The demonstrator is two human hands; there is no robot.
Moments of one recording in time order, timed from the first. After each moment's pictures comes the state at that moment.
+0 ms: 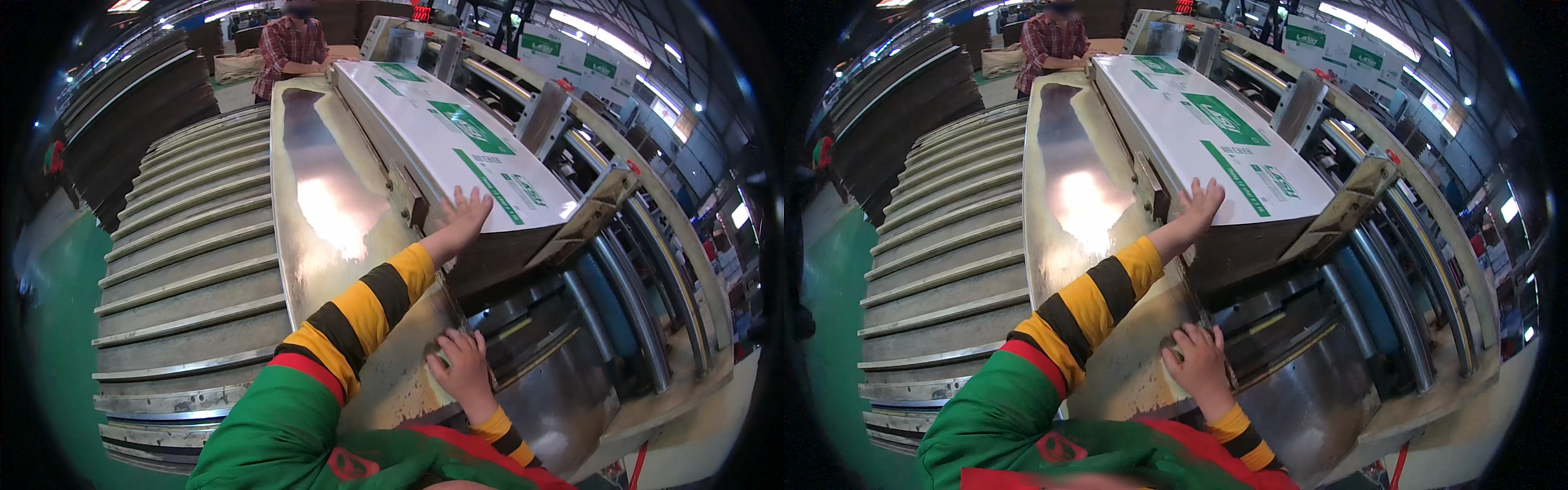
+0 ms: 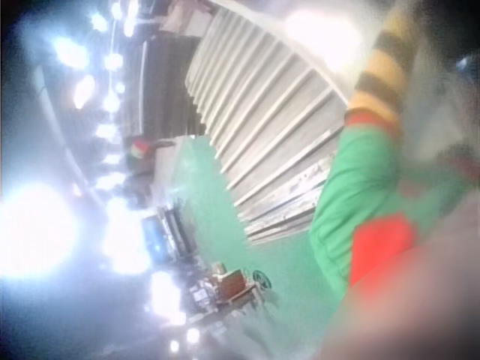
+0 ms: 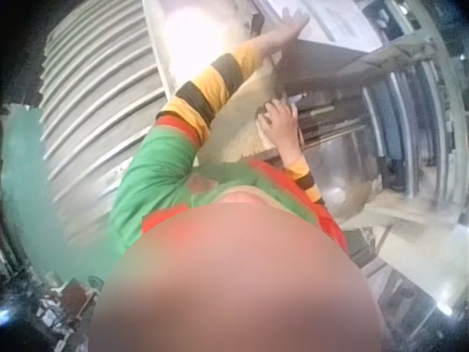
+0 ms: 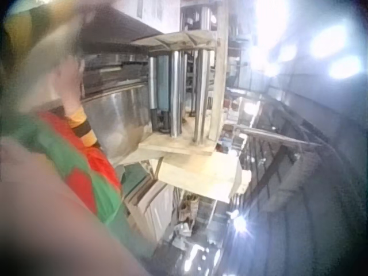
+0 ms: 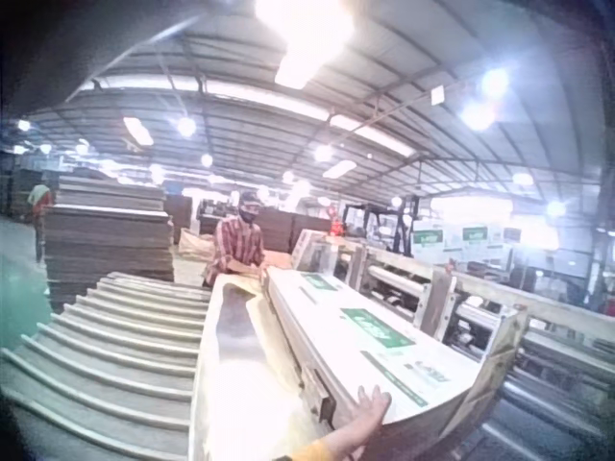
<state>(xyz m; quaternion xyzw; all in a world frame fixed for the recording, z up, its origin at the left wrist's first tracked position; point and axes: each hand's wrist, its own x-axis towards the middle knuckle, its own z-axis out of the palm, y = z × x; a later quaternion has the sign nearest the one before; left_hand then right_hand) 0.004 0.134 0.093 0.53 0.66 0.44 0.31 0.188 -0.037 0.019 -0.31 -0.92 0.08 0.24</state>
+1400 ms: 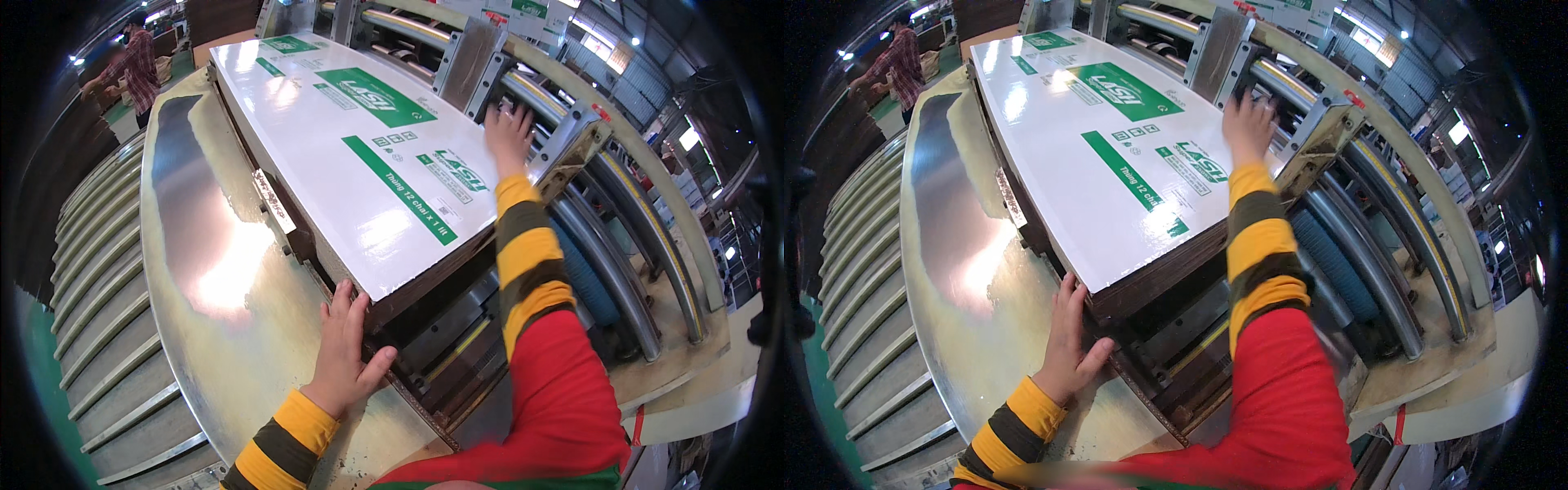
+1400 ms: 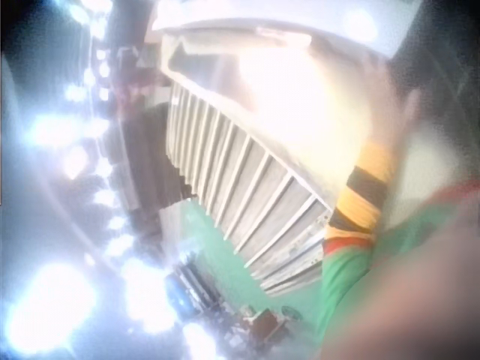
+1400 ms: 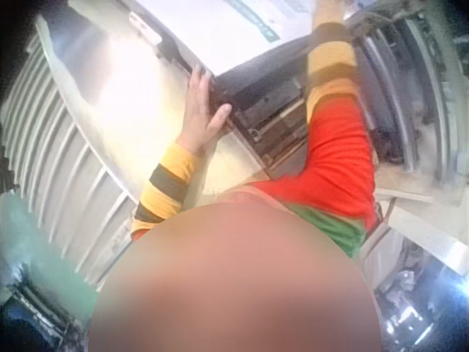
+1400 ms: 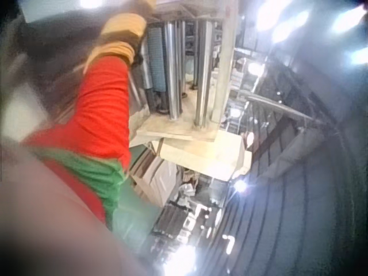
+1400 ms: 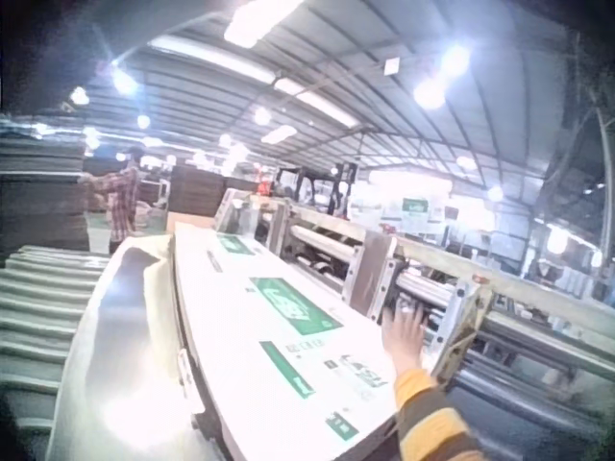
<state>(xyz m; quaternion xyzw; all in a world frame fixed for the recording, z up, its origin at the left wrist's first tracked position) 0.012 0.047 0.013 0.65 0.57 0.49 0.14 0.169 0.433 0.128 -0.69 -0.70 -0.03 0.19</state>
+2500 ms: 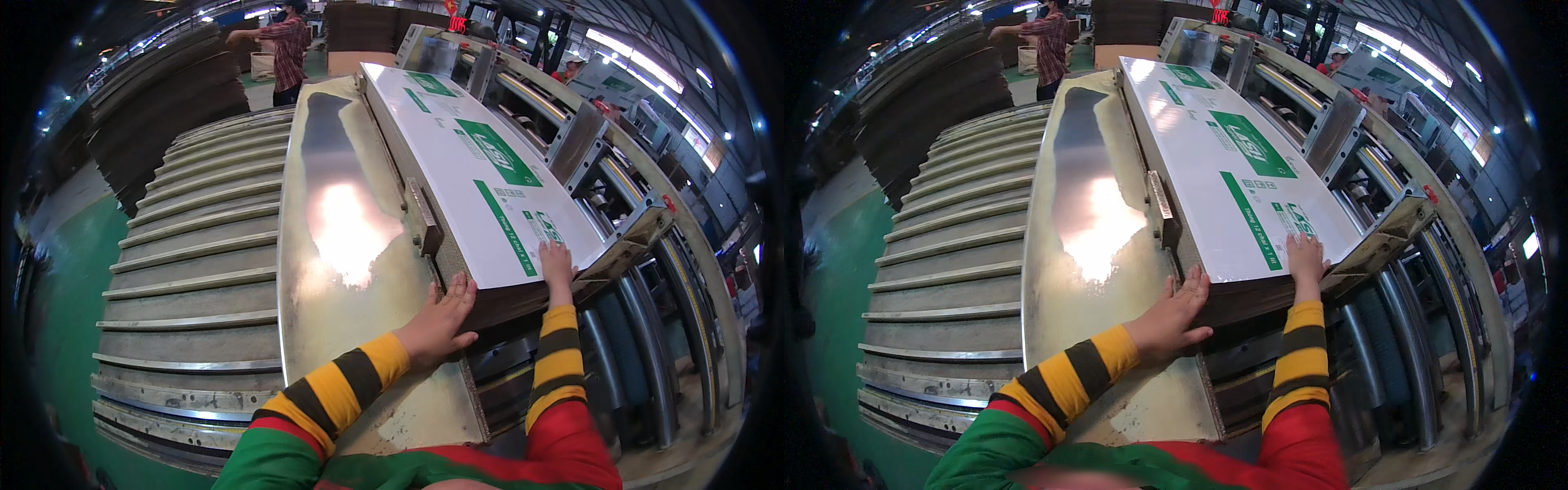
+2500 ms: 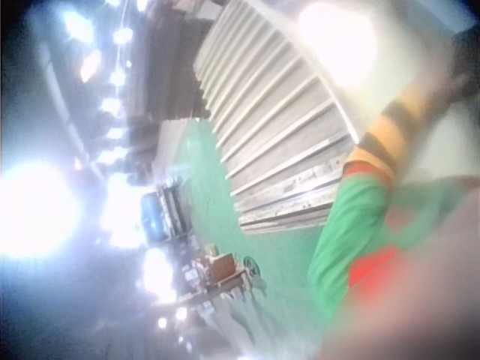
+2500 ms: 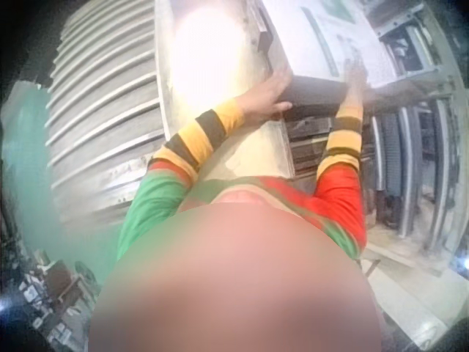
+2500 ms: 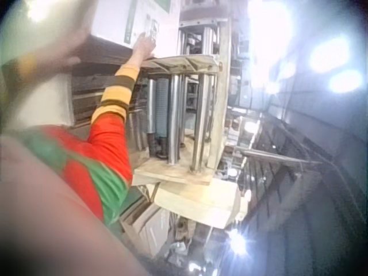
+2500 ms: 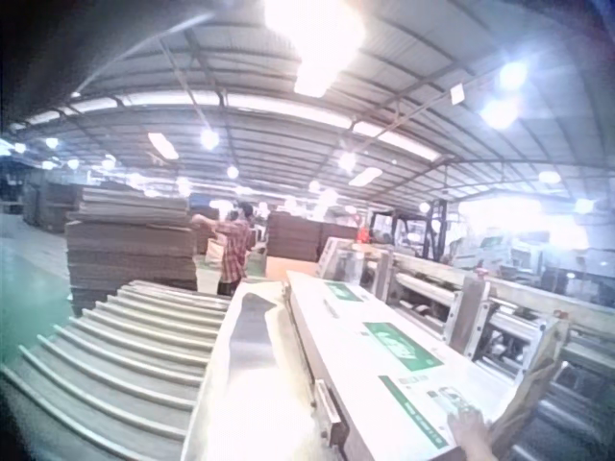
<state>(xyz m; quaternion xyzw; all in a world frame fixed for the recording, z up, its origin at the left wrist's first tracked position) 0.005 0.041 0.024 0.74 0.61 0.27 0.10 0.185 0.326 0.067 -0.61 -0.77 0.03 0.18</state>
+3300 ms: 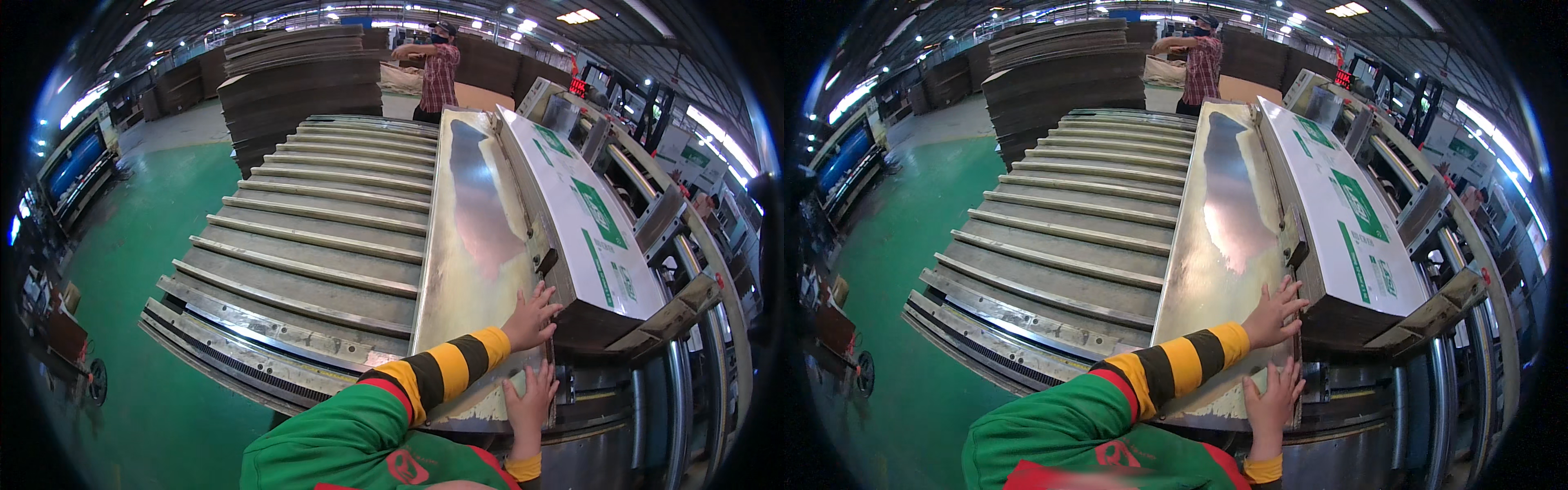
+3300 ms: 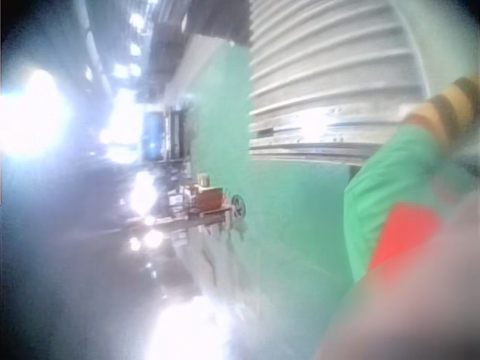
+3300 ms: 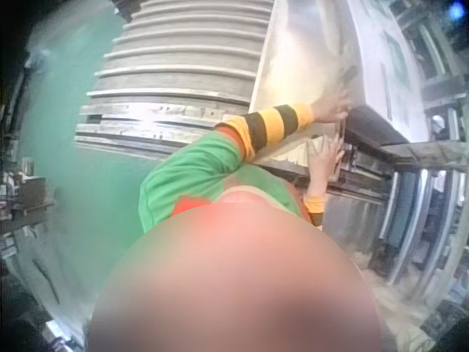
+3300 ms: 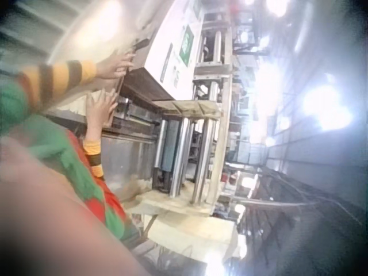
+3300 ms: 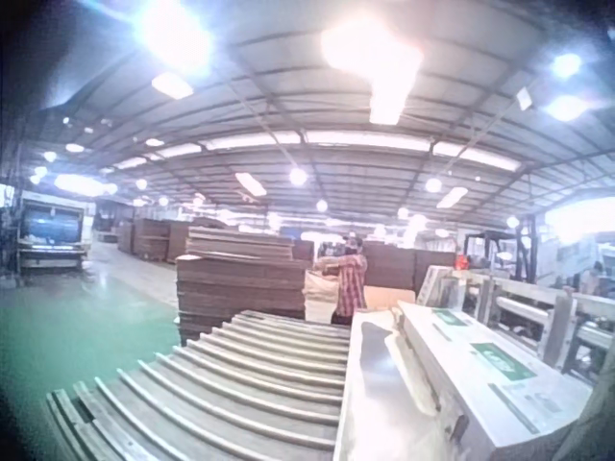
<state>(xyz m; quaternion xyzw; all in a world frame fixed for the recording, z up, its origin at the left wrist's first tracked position) 0.013 -0.012 0.015 0.62 0.65 0.43 -0.03 0.195 -0.063 0.013 -0.37 -0.90 0.09 0.19</state>
